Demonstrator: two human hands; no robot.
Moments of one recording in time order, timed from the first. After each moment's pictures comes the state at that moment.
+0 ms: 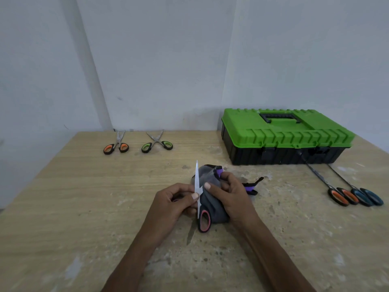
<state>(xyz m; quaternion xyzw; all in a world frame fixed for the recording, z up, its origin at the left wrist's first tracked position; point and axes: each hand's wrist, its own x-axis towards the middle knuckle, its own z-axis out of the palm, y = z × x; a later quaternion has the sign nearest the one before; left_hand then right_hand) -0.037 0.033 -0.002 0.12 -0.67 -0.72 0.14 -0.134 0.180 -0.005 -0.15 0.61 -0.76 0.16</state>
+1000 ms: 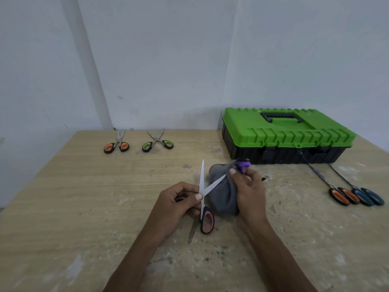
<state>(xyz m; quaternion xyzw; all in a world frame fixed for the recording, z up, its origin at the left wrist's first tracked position) -0.036 0.035 0.003 0.11 -0.69 -0.70 0.13 -0.137 0.187 0.006 -0.01 0.59 -0.81 -0.01</state>
